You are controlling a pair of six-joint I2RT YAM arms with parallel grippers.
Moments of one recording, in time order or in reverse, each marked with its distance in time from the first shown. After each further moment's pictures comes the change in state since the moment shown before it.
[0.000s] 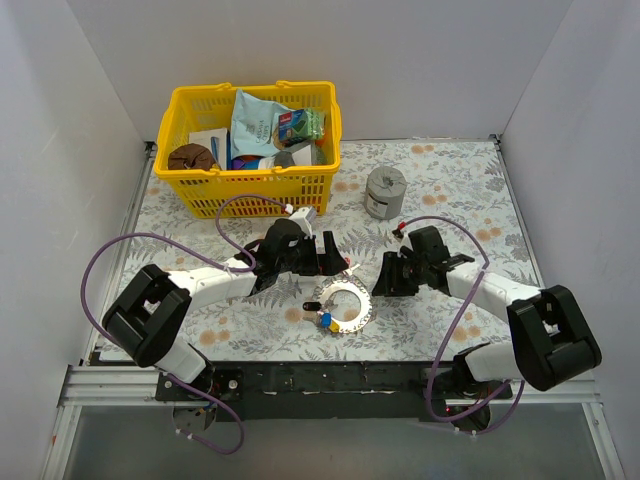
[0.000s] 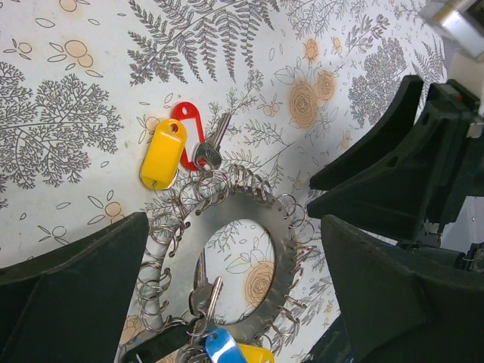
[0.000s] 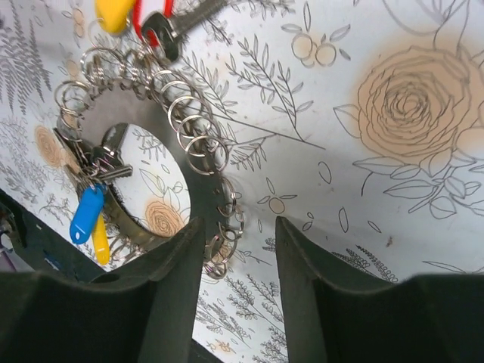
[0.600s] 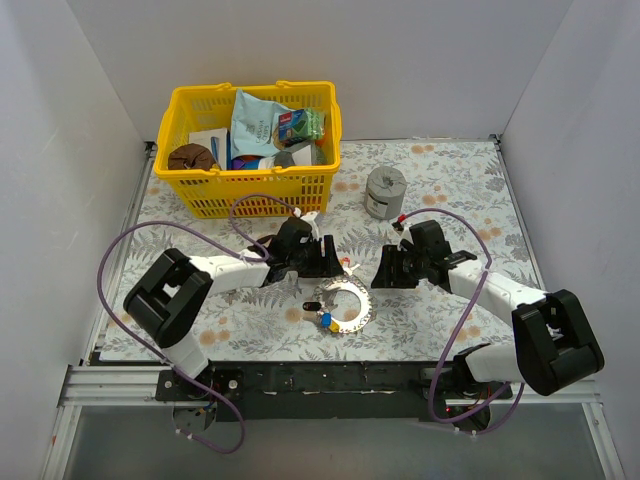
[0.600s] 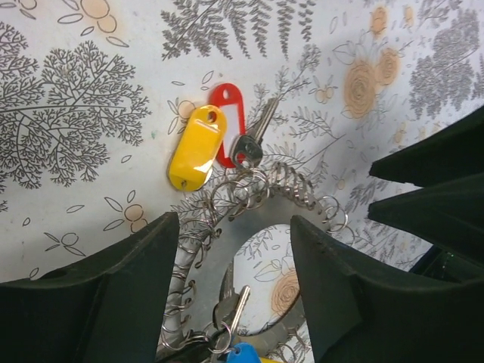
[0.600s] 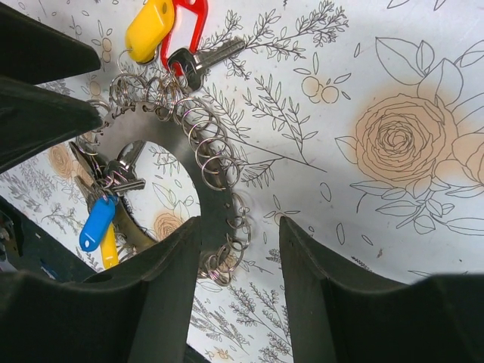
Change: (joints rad) left arm 0.000 0.126 0.078 -0.089 0.007 0.002; right arm 0.000 -0.036 0.047 -0.014 0.027 -0.034
